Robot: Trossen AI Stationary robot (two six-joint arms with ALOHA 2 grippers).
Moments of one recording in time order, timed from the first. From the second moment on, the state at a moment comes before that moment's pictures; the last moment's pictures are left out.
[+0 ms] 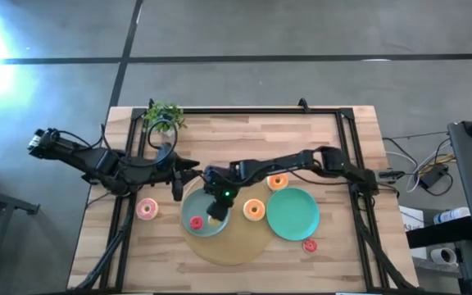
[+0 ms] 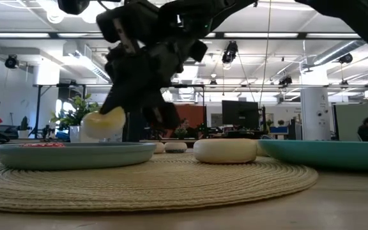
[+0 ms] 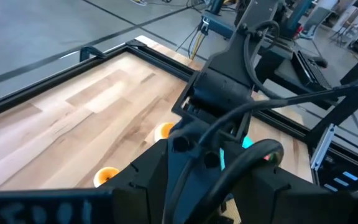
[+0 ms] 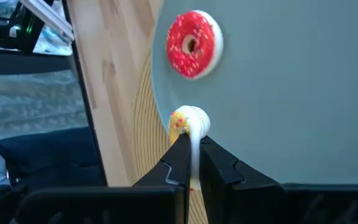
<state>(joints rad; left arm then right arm) -0.34 0.91 0.93 -0.36 -0.58 -0.58 0.04 2.32 1.84 -0.48 -0.59 0.70</state>
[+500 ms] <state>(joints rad) -0.34 0.91 0.93 -0.39 -0.58 -0.58 0.06 2.41 1.94 -0.48 -0.60 0.65</state>
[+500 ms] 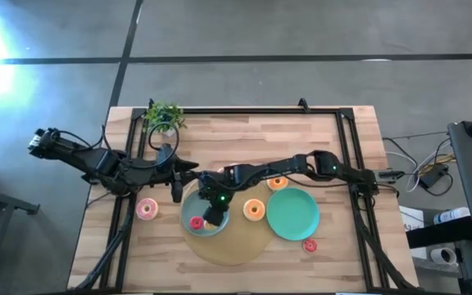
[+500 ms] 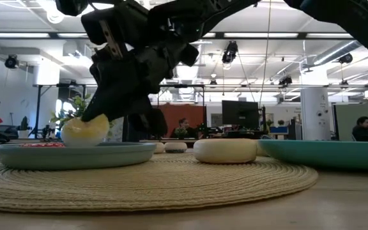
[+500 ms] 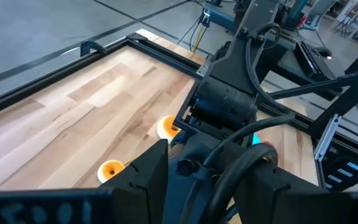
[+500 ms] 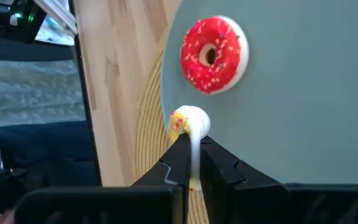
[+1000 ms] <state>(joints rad) -0.34 0.84 0.93 -0.47 -0.57 -0.60 0.06 2.40 1.92 -0.50 -0.42 0.54</state>
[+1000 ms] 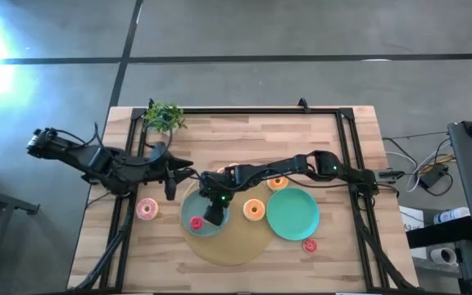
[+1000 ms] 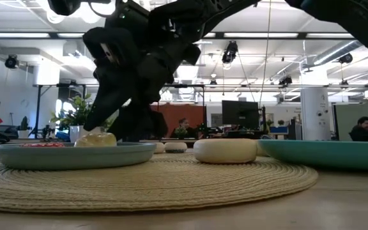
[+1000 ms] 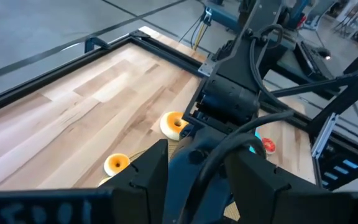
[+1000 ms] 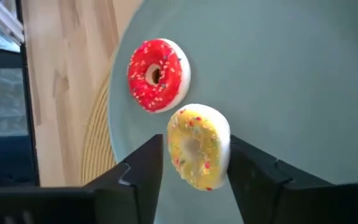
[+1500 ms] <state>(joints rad) -0.34 0.68 0.93 -0.55 -0.67 -0.62 0.06 2.39 1.90 -0.56 -0.54 0.39</state>
